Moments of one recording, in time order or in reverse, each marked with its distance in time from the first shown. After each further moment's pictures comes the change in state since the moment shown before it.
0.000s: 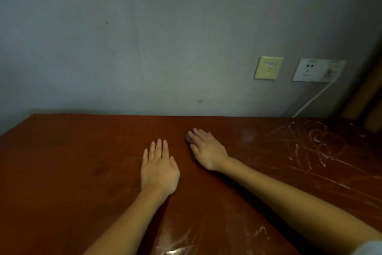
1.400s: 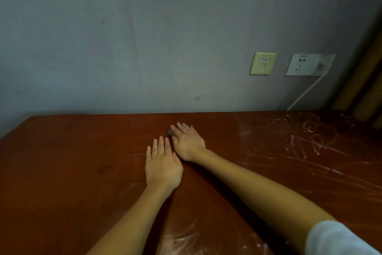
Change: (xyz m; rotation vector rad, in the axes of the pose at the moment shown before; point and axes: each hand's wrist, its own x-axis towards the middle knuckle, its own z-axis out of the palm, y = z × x) left_hand -0.002 -0.001 0.001 0.004 0.026 0.024; right_hand 0.028 -0.055 0.008 0.061 0.015 0.059
